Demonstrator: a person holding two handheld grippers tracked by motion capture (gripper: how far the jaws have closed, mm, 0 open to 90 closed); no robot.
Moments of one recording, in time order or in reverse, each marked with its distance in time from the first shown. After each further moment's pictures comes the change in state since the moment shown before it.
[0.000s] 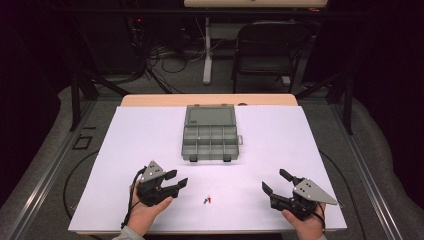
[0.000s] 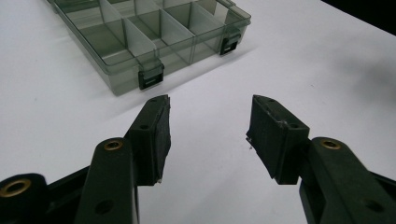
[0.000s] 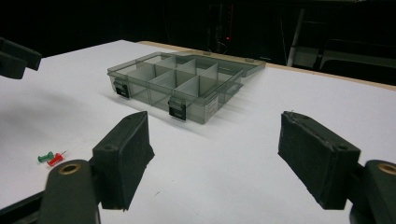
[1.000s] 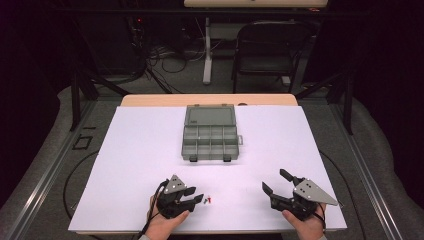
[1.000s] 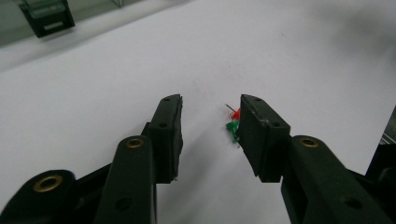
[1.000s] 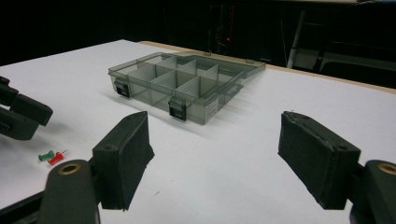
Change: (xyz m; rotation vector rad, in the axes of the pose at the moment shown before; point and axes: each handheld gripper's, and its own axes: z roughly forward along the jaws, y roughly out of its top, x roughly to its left) left arm -0.035 -0.026 0.042 0.127 -0.092 0.015; right arm 0.000 0.001 -0.001 -0.001 0.003 -0.013
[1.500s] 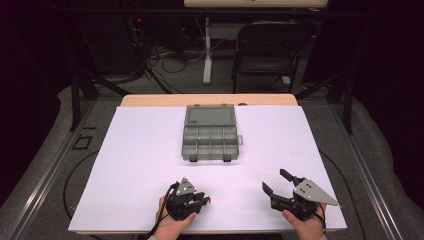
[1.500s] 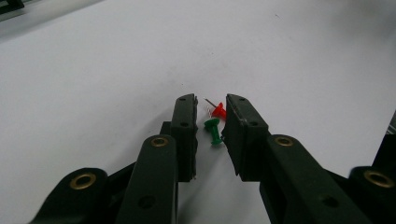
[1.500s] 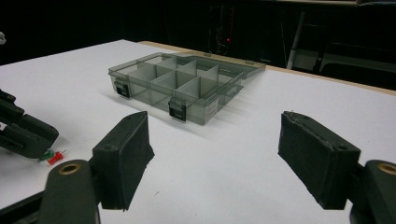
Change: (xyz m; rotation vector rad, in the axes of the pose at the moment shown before) left arm -0.013 0.001 0.019 0.050 -0.008 0.016; right arm 0.000 0.000 0.000 -0.005 -0.001 -0.008
